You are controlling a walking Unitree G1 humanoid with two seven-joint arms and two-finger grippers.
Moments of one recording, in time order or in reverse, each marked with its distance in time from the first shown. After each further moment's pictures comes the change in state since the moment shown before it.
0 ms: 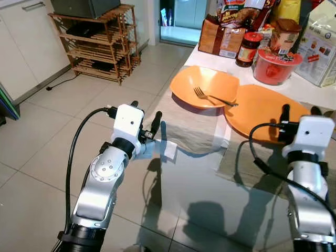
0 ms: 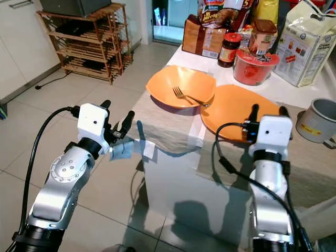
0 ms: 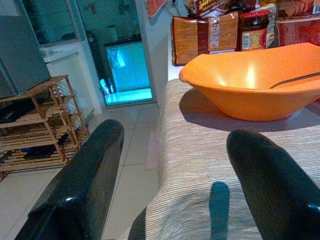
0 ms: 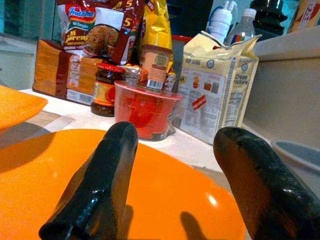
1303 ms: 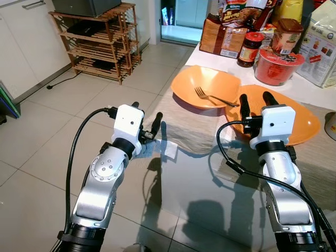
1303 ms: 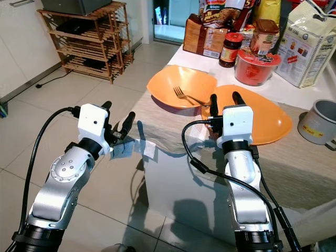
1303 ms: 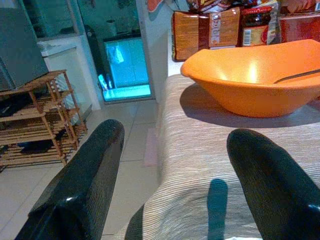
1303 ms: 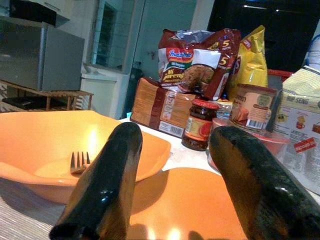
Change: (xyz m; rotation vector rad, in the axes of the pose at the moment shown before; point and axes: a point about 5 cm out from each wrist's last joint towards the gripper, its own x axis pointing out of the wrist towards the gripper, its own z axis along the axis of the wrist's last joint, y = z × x) left arm 0.000 0.000 -0.001 -0.014 0.011 -0.011; right arm 0.002 0.054 0.029 0.076 -0.117 0.291
